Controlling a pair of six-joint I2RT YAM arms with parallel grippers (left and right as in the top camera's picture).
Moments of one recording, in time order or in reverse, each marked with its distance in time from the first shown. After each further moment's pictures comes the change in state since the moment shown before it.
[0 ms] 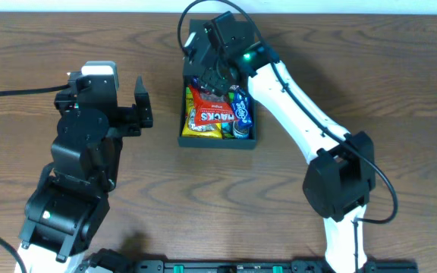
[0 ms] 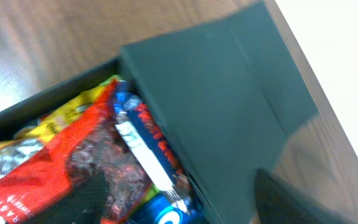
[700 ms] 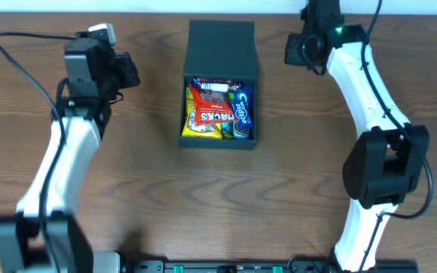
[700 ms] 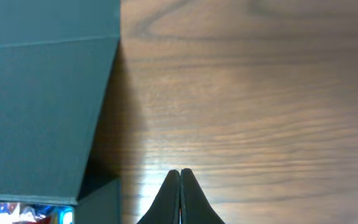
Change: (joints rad) left arm 0.400 0.694 0.033 0.359 0.644 -0.243; right arm -0.399 -0.024 -0.107 0.010 -0.090 0.747
